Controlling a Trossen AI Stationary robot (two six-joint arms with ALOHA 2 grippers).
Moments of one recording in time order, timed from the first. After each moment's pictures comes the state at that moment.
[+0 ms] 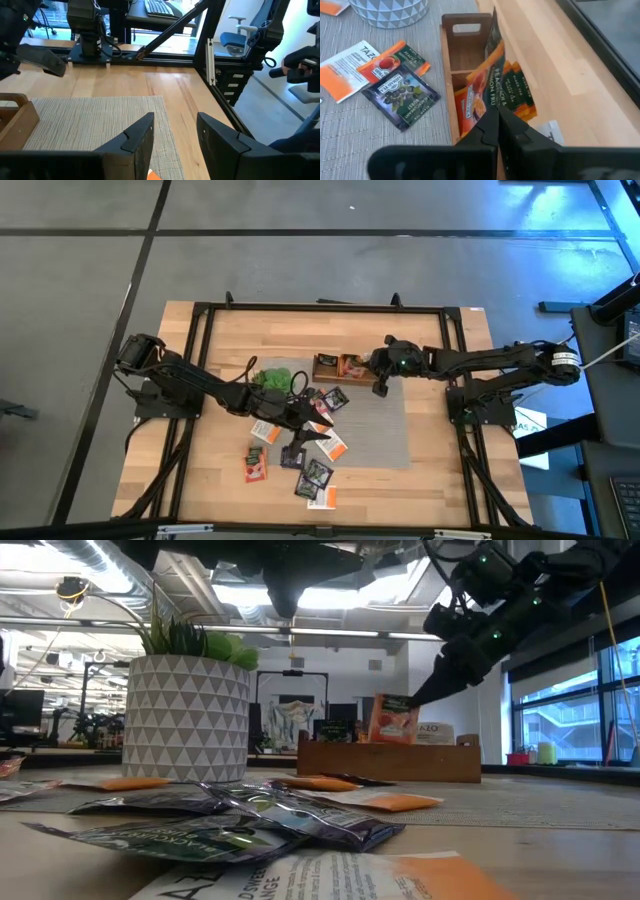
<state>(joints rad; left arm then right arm) -0.26 1.58 0.84 0.49 -0.04 -0.17 -0.20 1.25 0.55 0.06 0.13 -0.06</state>
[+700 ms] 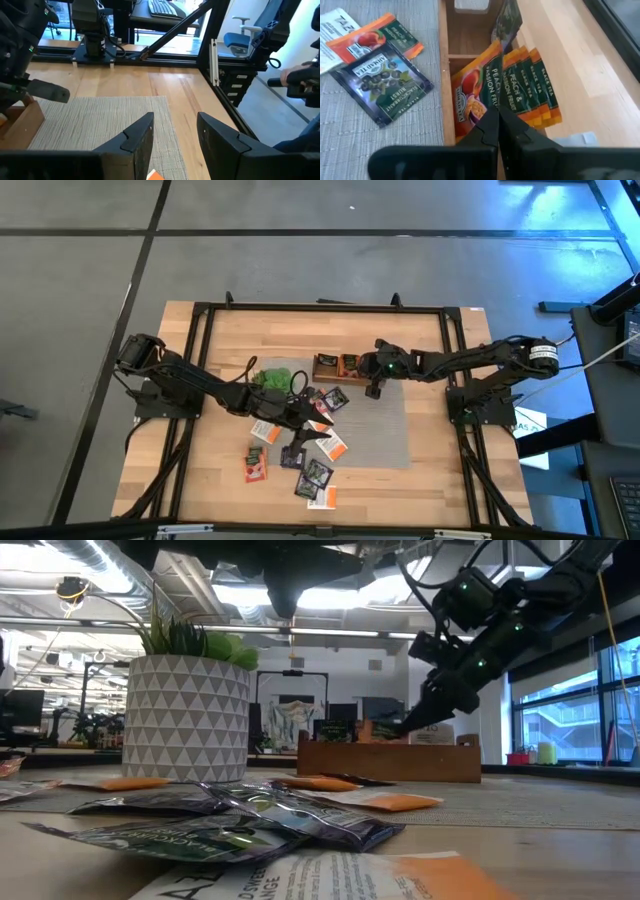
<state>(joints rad) -0.26 1.58 0.84 0.49 -0.06 -0.17 -0.20 1.43 0.55 0.20 0.13 -0.14</state>
